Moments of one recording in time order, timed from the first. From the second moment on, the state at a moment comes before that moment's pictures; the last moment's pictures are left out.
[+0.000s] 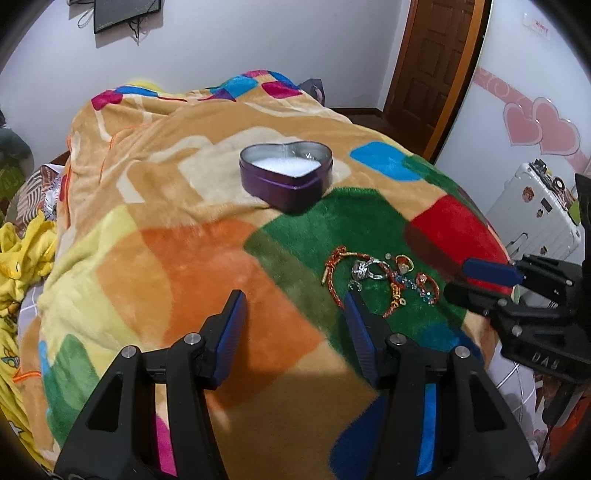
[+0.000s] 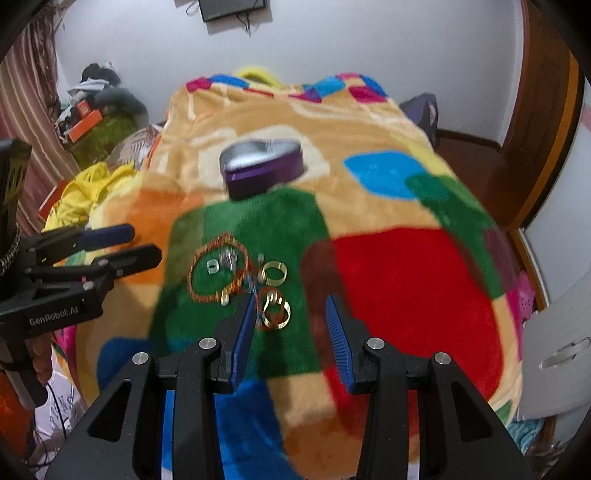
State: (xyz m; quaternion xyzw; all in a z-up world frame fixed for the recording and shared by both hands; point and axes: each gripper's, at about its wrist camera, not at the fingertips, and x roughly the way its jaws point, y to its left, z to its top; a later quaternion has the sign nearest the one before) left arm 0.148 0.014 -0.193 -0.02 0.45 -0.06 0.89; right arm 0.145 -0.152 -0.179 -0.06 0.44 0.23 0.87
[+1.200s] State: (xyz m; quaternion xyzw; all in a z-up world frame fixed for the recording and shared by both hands) left arm 0.183 -0.003 -0.217 -0.01 0.47 -0.09 0.88; right arm 0.173 -0.133 -0.197 -0.07 0.44 0.28 0.85
